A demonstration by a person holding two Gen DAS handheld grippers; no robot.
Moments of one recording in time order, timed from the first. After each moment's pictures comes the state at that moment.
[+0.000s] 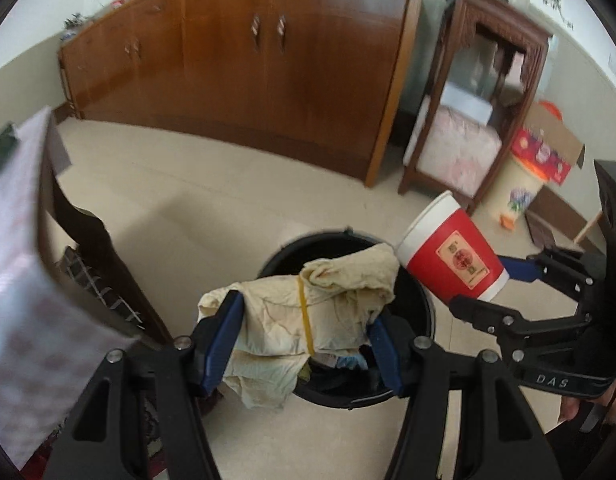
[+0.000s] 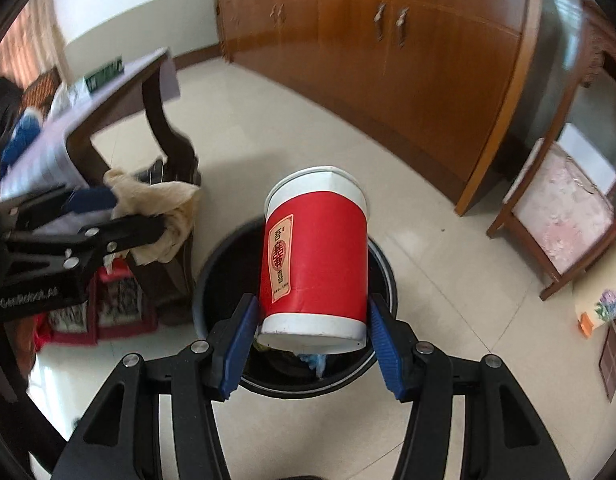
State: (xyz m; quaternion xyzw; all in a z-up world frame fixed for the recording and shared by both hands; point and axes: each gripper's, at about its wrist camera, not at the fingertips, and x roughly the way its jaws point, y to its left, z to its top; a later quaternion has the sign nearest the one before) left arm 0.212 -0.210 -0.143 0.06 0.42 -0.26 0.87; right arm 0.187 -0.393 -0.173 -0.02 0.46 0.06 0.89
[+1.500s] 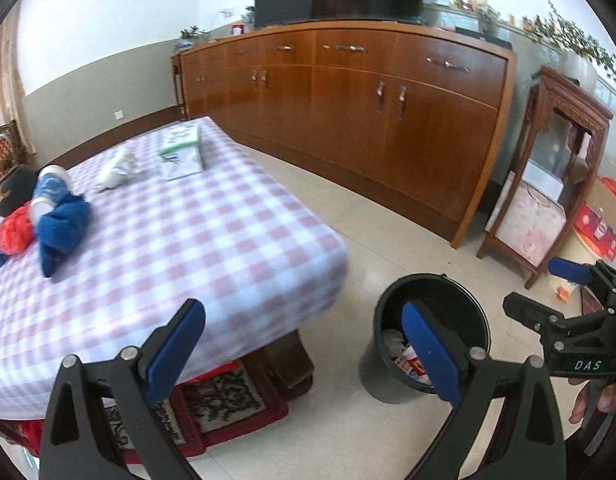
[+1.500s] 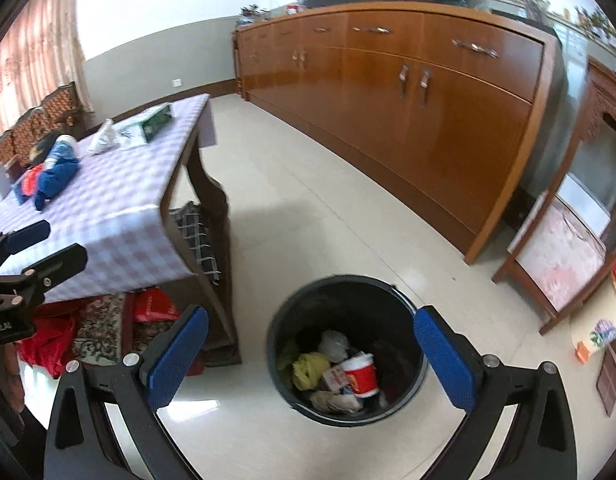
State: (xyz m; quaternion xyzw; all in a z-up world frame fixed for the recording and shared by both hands) left arm 0.149 -0.077 -0.065 0.01 0.35 -0.08 0.94; right arm 0.168 -0.306 -0.088 -0.03 0.38 0.06 0.92
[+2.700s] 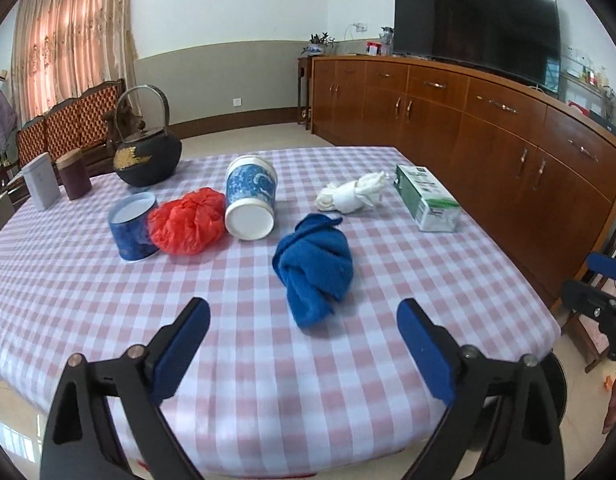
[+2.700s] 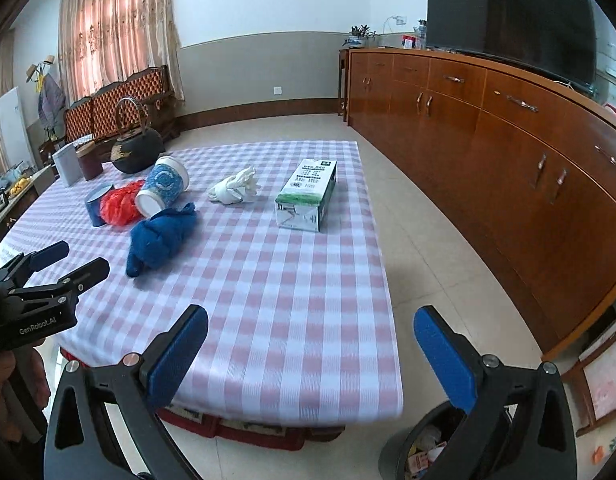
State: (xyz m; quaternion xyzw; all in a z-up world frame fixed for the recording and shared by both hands) left arm 0.187 0.133 -0.045 -0.06 0.32 0.11 0.94; right arm 0.260 -0.098 -0.027 -0.08 0.34 0.22 0.91
